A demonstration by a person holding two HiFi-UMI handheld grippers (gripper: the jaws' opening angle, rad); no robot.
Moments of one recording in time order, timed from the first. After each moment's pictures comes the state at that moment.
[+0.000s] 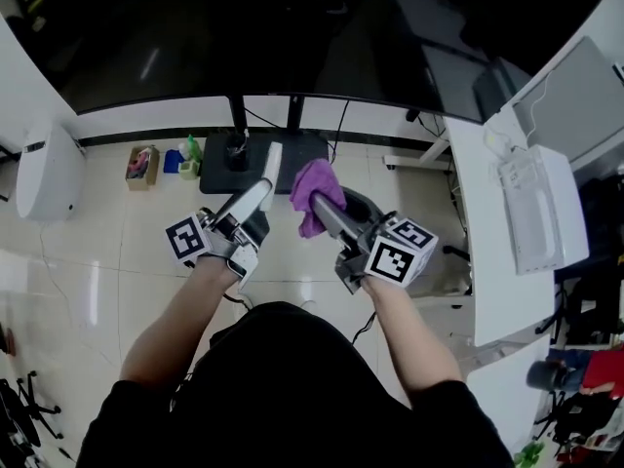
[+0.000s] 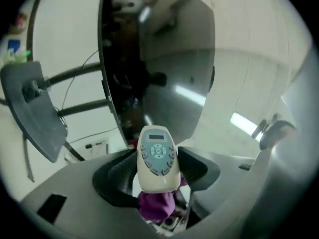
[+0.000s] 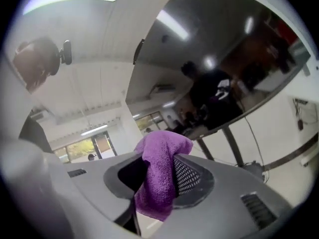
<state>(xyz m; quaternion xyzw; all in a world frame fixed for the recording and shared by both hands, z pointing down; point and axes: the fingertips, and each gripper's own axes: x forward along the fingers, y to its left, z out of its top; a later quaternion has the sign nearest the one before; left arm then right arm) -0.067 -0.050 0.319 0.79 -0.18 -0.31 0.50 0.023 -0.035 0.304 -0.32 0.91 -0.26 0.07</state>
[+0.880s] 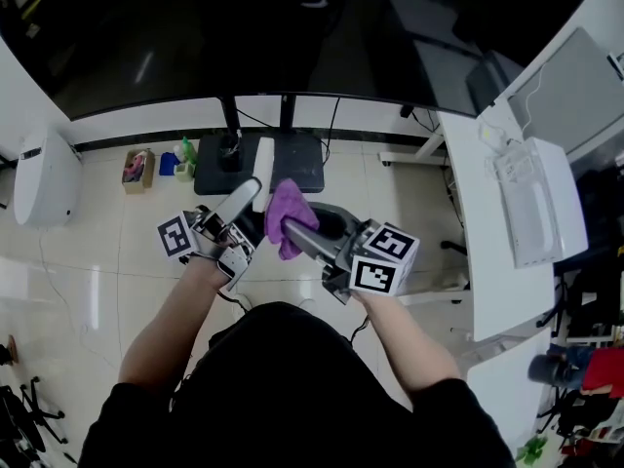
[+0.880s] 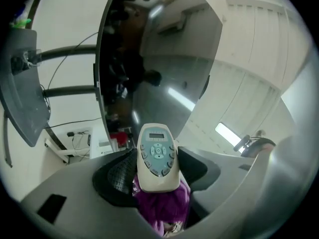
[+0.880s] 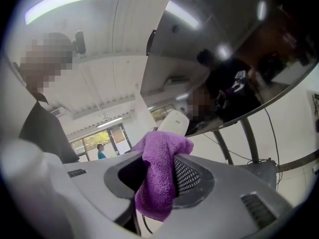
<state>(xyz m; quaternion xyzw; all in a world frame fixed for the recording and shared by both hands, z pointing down) -0.058 -0.041 0.292 0.78 -0.08 -0.36 0.51 -0.013 0.003 0.307 -0.23 0.94 -0.24 0.04</state>
